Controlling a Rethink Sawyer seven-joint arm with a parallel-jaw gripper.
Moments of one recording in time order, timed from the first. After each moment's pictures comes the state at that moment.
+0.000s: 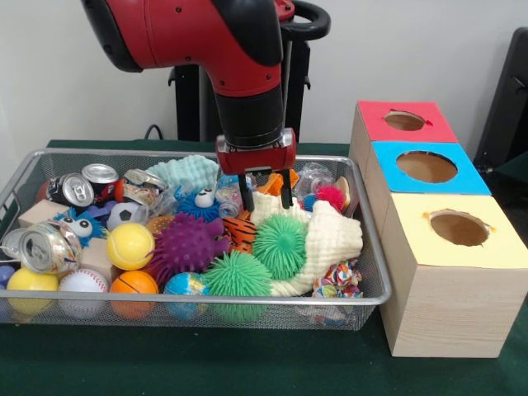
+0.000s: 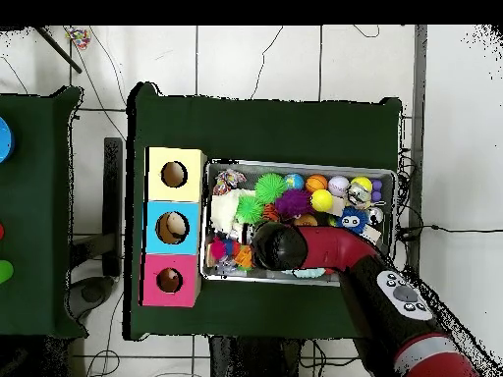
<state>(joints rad) -0.60 -0.55 0.36 1.81 -0.39 0.42 1.75</state>
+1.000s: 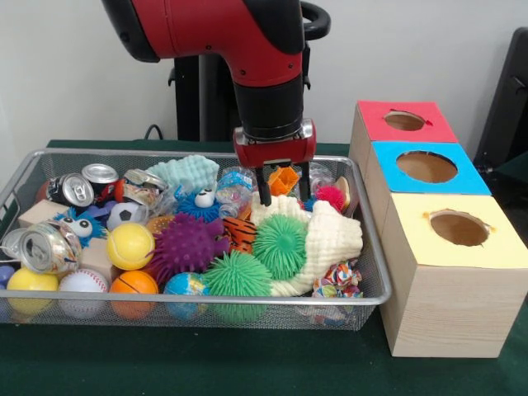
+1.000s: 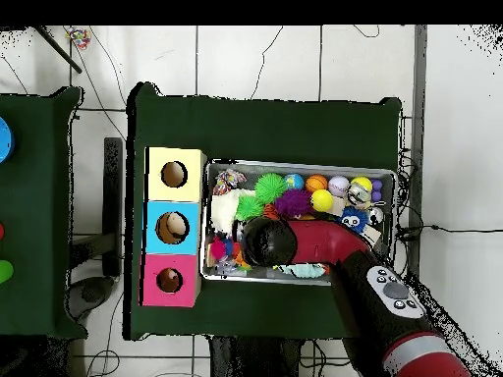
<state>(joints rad) -0.56 -0.59 0.37 1.81 -0.36 0.46 1.75</state>
